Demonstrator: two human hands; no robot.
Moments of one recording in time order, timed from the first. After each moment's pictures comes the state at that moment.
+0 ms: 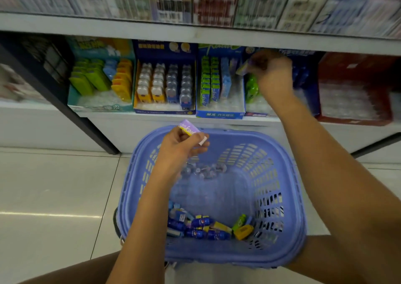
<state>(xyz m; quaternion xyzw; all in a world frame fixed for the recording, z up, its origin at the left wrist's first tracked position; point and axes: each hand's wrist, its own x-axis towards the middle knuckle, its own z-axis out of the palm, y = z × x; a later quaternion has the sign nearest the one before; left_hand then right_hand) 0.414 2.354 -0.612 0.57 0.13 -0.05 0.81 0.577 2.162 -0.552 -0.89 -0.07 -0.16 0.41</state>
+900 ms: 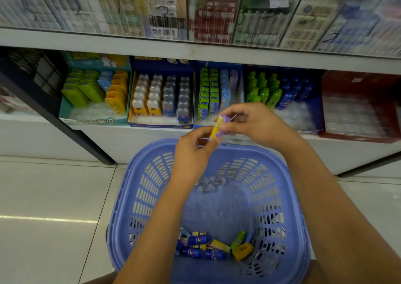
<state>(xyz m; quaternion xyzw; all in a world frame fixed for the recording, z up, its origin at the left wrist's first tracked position) 0.448 2.323 -0.605 0.75 0.06 0.03 0.66 0.519 2.169 -0.549 -0.83 -0.19 0.21 0.48</state>
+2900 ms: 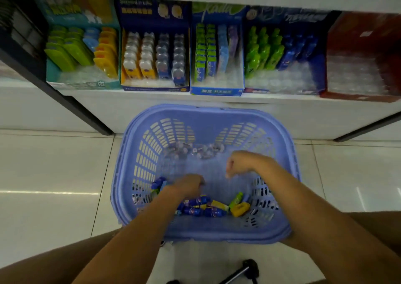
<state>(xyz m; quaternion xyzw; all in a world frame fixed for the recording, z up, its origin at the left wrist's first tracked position) 0.373 2.333 -0.773 0.87 -0.11 -0.44 0.19 0.448 2.153 -0.706 -0.84 -0.11 0.52 0.08</state>
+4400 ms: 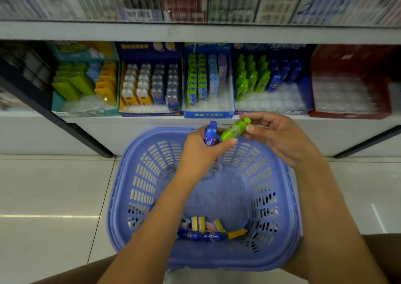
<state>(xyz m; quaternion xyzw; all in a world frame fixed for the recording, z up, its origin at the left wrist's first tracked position) 0.430 2.289 -0.620 0.72 0.08 -0.04 0.69 0.467 2.105 -0.587 -0.65 -0.04 0.20 0.73</state>
